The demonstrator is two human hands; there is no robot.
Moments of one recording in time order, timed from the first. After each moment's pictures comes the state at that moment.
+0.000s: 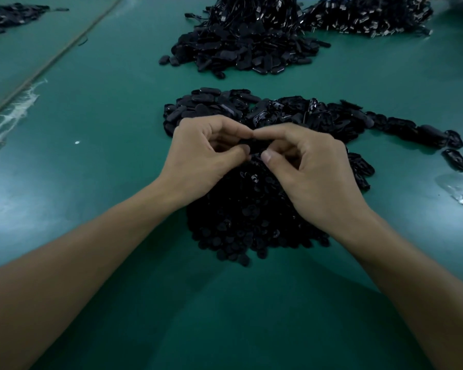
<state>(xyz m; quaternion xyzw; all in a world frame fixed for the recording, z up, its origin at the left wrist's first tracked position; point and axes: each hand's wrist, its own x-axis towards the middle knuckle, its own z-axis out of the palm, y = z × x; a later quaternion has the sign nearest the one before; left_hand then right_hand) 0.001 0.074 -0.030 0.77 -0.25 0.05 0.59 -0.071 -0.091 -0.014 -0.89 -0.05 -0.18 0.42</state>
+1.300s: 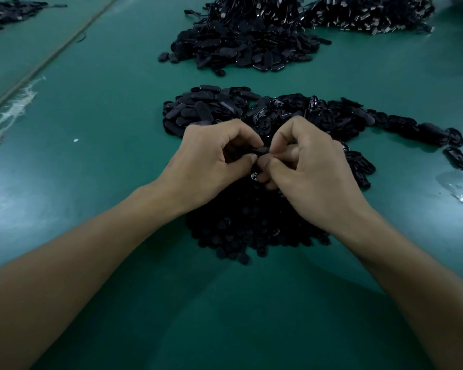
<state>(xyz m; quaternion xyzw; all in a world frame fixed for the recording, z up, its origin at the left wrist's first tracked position) -0.003 0.075 -0.030 0.82 -0.36 0.10 0.43 -0.071 -0.091 -0.015 -0.88 -0.03 -0.13 0.46</state>
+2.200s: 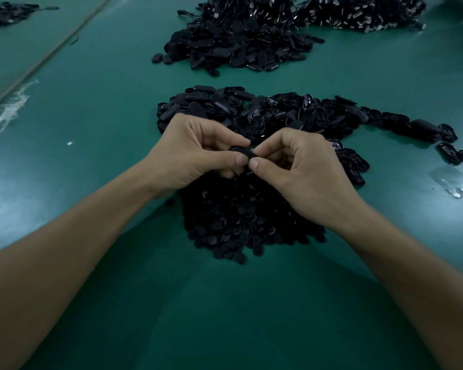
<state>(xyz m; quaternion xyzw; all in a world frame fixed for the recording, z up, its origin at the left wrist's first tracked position) 0.009 0.087 -0.020 0.71 -0.27 -0.14 0.63 -0.067 -0.097 -0.020 -0.87 -0.05 -0.12 0.47</state>
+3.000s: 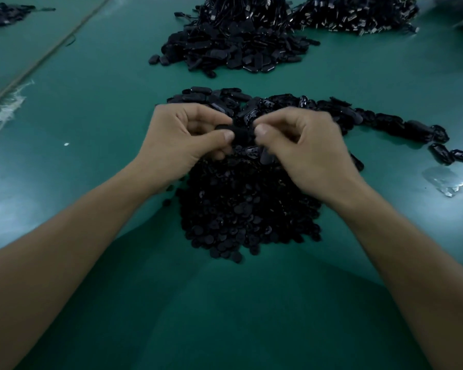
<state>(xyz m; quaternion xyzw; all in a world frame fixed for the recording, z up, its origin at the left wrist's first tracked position) 0.017 0.087 -0.020 0.74 -0.23 -0.02 0.64 -0.049 -0.105 -0.008 -0.88 -0.02 -0.18 0.44</state>
